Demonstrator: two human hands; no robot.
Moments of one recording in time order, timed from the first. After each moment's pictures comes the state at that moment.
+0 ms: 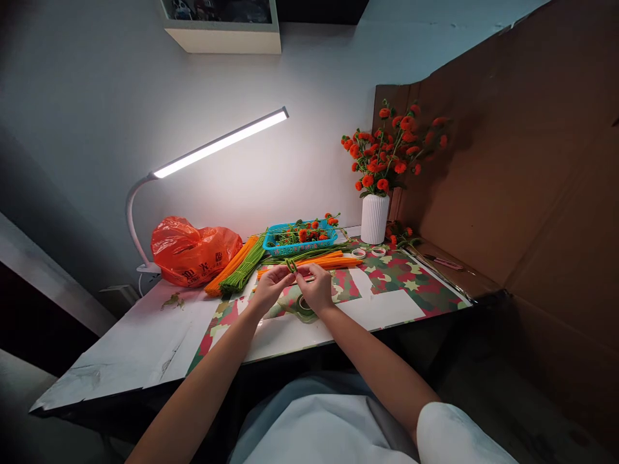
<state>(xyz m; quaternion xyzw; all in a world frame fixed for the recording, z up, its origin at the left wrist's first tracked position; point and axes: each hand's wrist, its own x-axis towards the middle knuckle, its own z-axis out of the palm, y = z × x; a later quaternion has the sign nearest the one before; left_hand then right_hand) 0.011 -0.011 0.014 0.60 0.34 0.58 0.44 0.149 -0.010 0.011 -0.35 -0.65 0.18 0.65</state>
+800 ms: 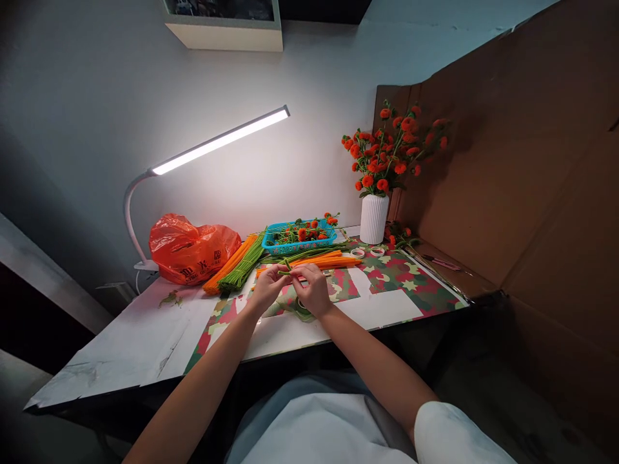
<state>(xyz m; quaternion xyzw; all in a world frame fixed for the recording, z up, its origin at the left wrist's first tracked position) 0.010 -0.009 0.012 0.58 0.39 0.59 0.41 0.151 -0.011 0.009 -0.25 -0.73 0.10 0.63</state>
